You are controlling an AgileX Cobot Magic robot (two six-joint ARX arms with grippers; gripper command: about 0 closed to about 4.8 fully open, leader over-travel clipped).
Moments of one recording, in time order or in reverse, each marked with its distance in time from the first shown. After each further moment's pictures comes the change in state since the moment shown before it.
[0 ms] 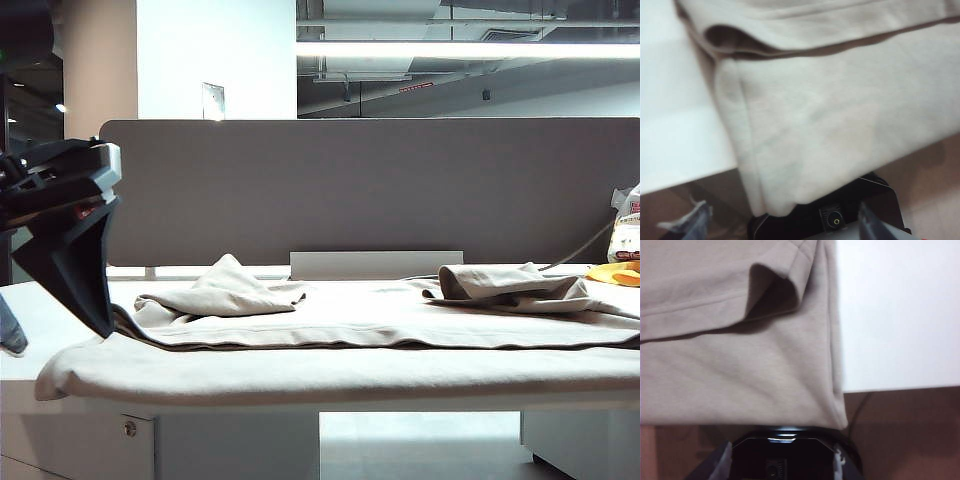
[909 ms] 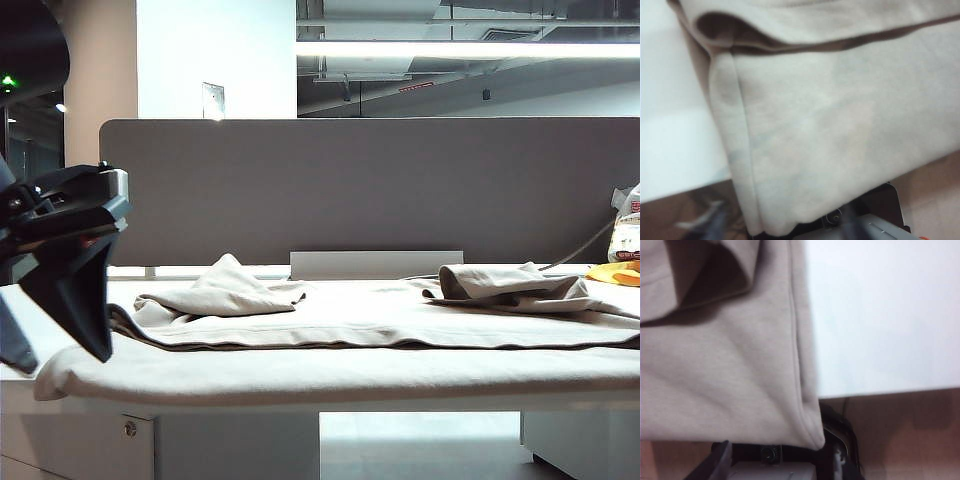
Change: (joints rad) left arm 0.000 0.081 0.000 0.047 -0.002 -0.022; right arm 0.000 0.158 0.000 0.051 0.034 0.006
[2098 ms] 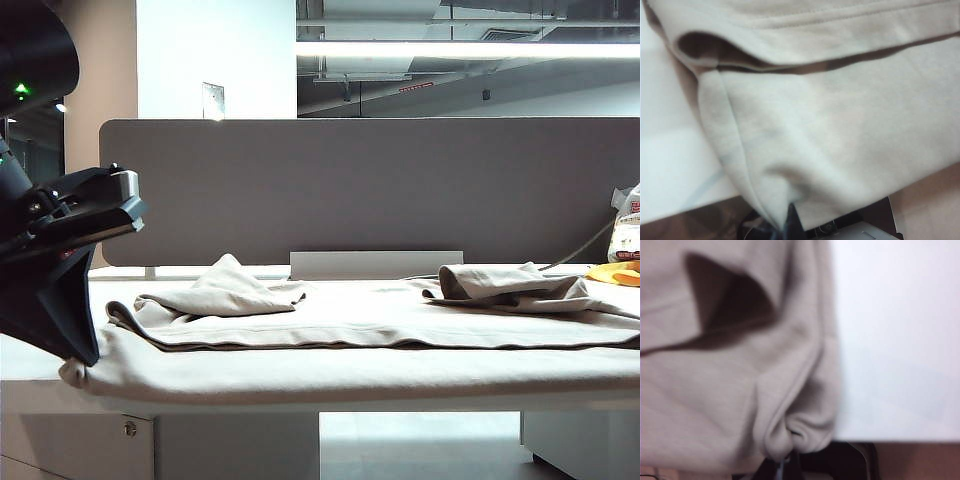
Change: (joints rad) left arm 0.000 0.034 0.002 0.065 0.023 -0.006; right arm 0.002 0.082 0.000 0.106 -0.089 0.019
